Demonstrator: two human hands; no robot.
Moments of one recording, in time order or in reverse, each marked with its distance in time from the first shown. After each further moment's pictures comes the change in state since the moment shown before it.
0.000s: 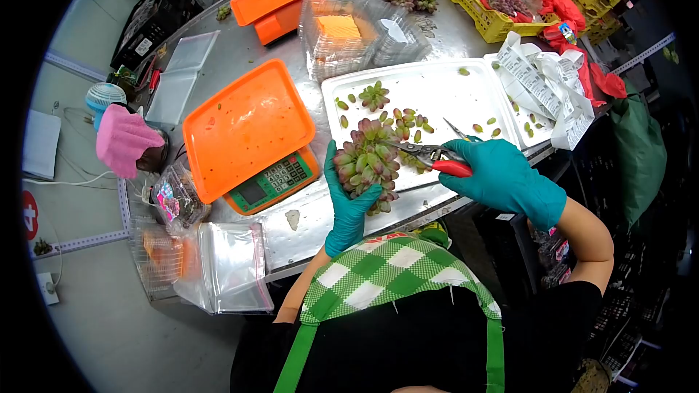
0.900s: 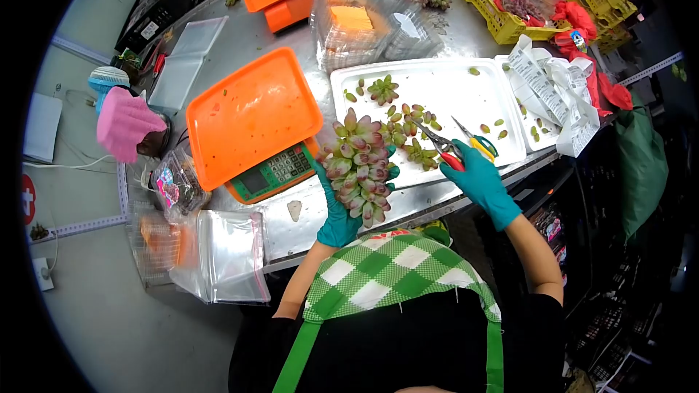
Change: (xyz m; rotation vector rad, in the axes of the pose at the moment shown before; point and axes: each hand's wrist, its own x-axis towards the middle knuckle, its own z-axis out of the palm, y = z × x) left_hand 0.010 -0.005 -0.030 -0.759 -0.333 -0.417; right_hand 0.043 0.057 0.116 0.328 0.277 0.224
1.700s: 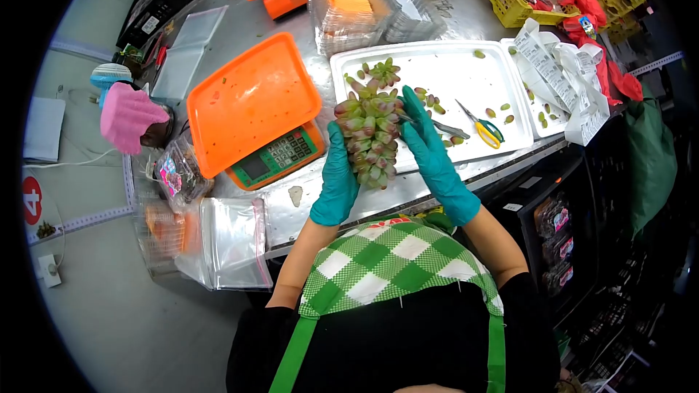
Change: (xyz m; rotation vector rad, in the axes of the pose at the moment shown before) left_hand 0.018 0.005 0.030 0.472 0.335 0.131; right_hand 0.013 -0.074 0.043 1.171 0.019 -0.418
